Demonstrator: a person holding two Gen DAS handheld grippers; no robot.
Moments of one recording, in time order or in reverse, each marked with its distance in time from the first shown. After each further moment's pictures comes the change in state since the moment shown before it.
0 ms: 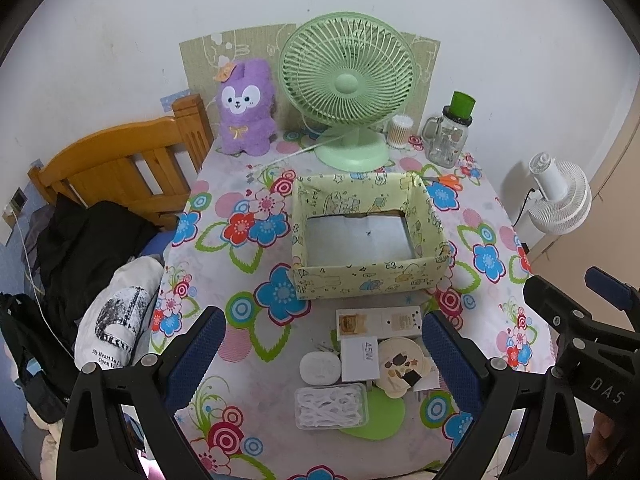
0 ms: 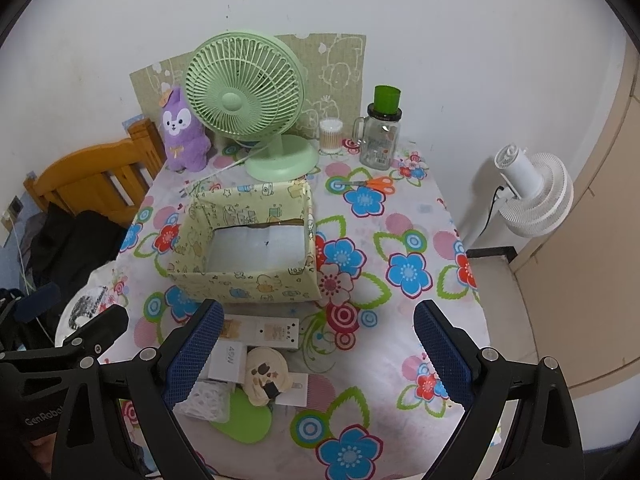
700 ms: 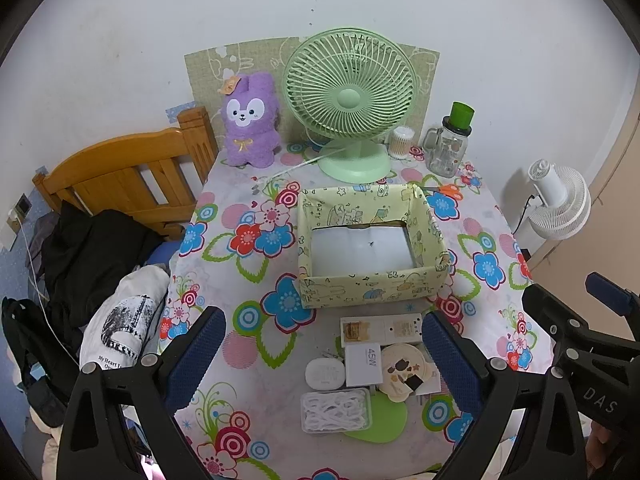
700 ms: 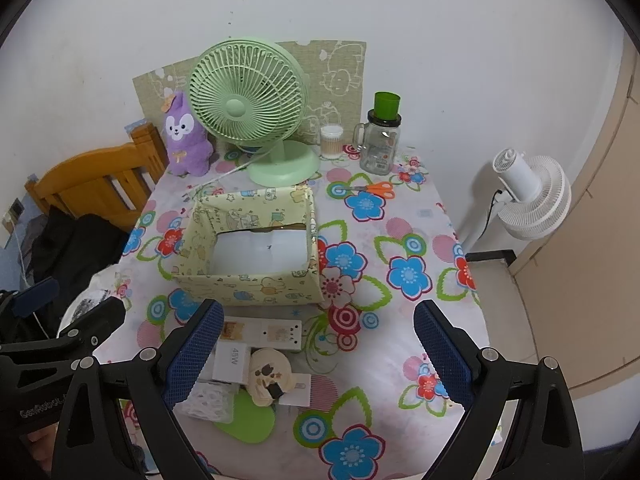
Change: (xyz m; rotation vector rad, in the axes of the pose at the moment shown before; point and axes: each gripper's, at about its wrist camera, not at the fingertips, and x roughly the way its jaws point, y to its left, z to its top) left arm -0.015 0.006 -0.003 0.004 -0.045 0.005; right arm -0.010 0.004 -0.001 0.001 -0.026 -0.008
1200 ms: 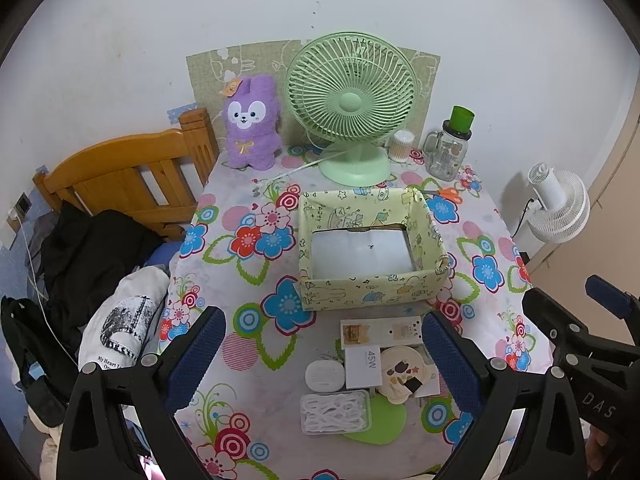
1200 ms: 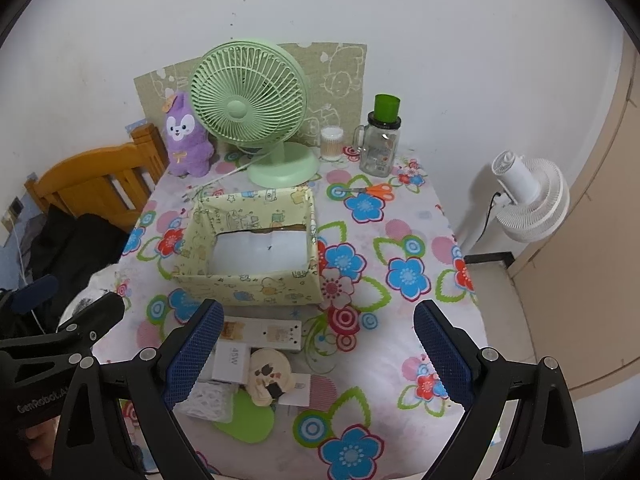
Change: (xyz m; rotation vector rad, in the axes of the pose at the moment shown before) left arm -0.002 0.000 0.000 -0.007 -0.010 -0.003; right arm -0.004 0.003 0.000 -0.007 -0.011 -0.001
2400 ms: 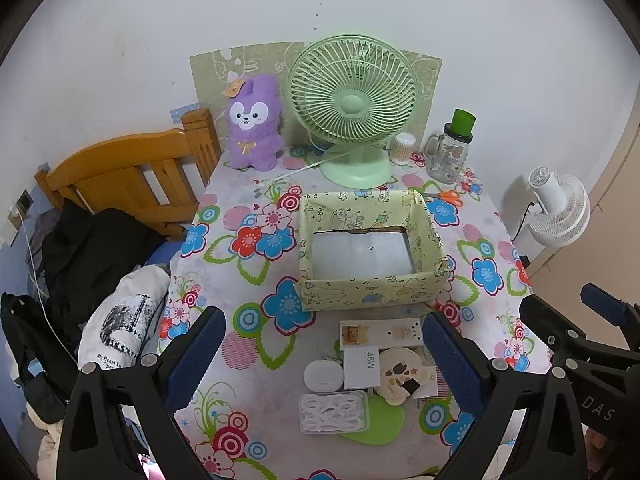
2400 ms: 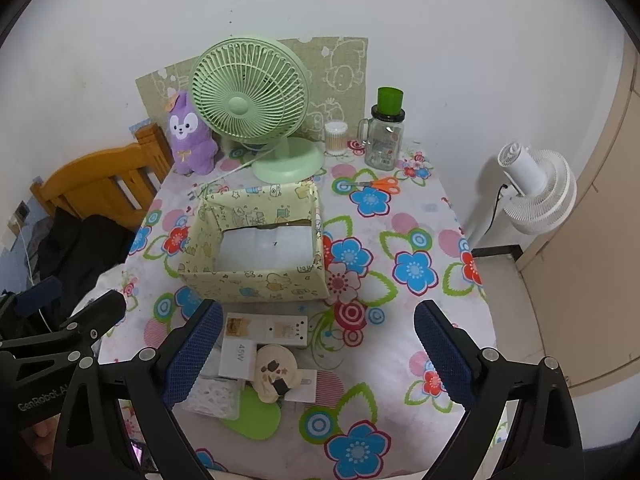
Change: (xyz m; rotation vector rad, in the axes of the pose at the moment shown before) left arm -0.003 -0.002 0.006 -0.011 -0.001 -0.001; right arm 0.001 -0.006 0.000 0.016 0.016 0.035
